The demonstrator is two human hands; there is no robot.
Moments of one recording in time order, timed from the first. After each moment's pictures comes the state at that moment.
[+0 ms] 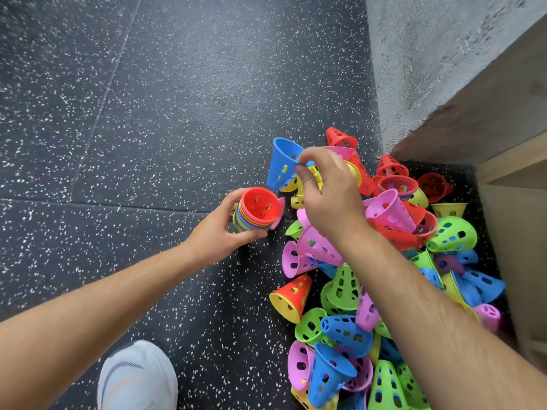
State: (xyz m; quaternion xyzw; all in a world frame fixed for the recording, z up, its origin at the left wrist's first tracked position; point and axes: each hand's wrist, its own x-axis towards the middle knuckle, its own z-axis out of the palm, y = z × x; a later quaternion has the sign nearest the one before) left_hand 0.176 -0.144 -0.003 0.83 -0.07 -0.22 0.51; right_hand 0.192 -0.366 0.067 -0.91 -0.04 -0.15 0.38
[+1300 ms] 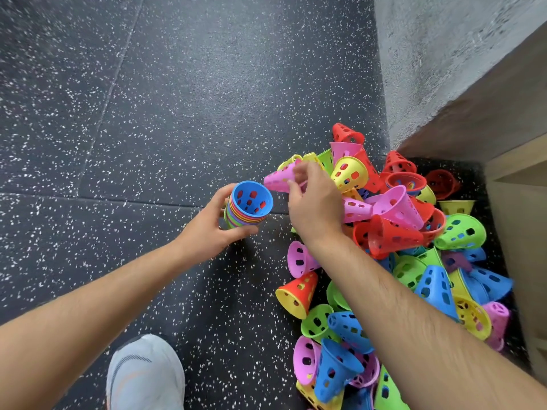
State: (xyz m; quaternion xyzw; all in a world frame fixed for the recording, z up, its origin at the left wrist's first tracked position) left_hand 0.173 -0.119 0.000 0.83 -0.04 -0.22 0.50; right_hand 0.183 -0.325 0.045 -0.93 0.11 -0.08 0.33
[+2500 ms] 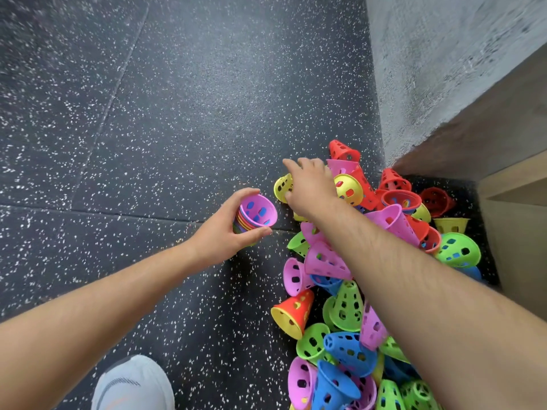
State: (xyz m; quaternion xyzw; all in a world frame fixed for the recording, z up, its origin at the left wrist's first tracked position) left_hand 0.198 -0.144 -0.004 0.82 -0.10 -0.21 0.52; right_hand 0.267 -0.352 0.019 -0.99 -0.03 0.12 -0.01
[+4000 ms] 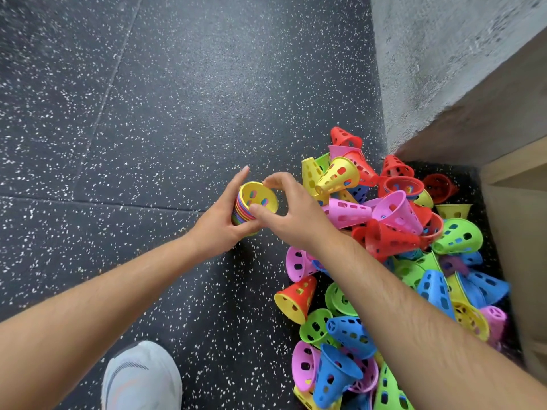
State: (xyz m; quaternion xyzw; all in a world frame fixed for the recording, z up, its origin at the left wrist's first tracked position) left_hand 0.193 -0.136 -0.015 0.81 -0.10 -0.22 0.54; right_hand 0.181 -0.324 0.043 -0.89 -0.02 0.11 0.44
